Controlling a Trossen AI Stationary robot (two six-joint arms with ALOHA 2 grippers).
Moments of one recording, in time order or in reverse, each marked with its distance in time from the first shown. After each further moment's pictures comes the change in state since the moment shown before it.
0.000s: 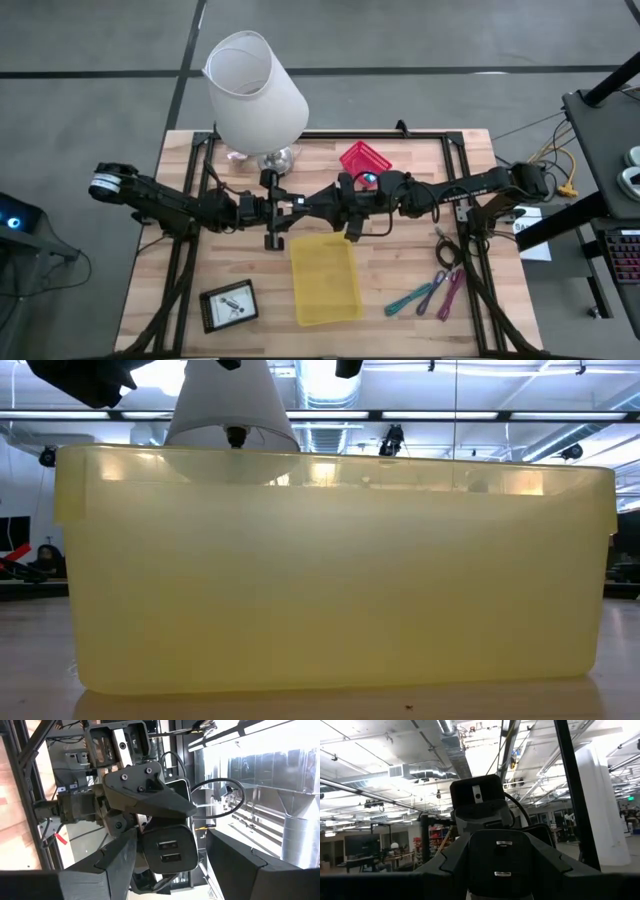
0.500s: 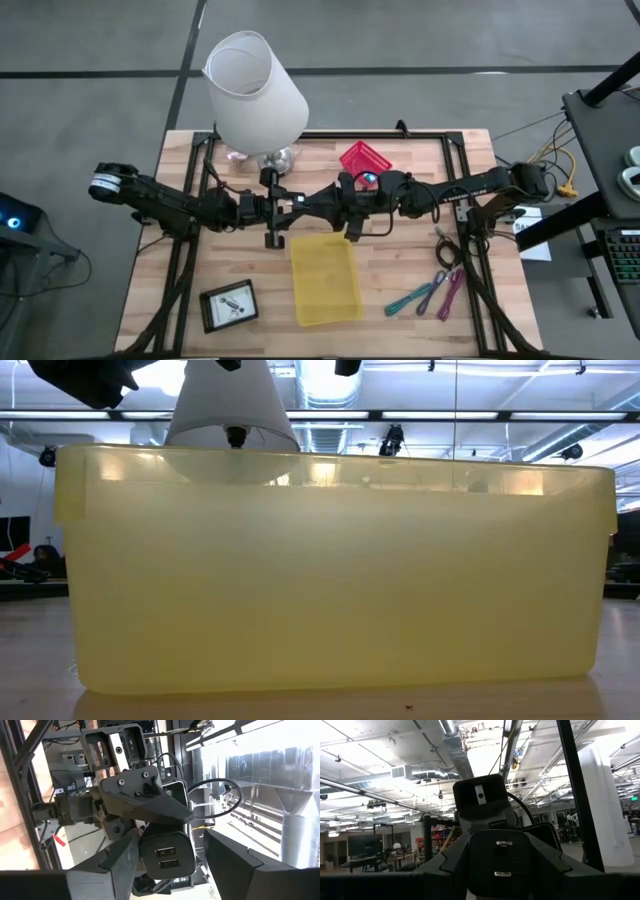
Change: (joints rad) left arm 0.009 0.000 0.000 0.001 -0.001 0.000; right arm 0.000 0.000 0.000 0.015 0.003 0.020
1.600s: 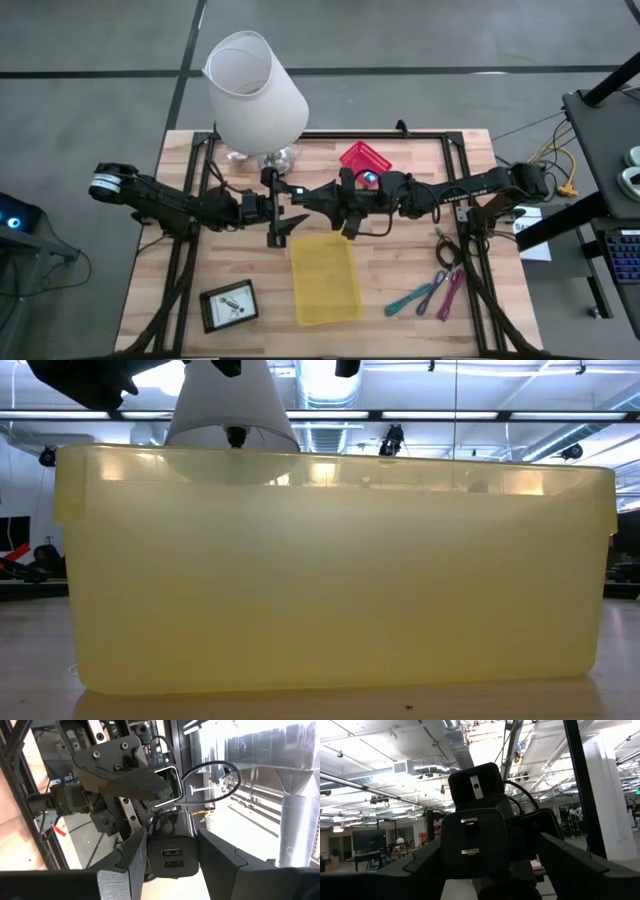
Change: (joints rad) left arm 0.004 0.000 -0.009 -0.018 -0.007 0.003; right arm 0.000 0.000 0.000 0.004 0.093 0.039
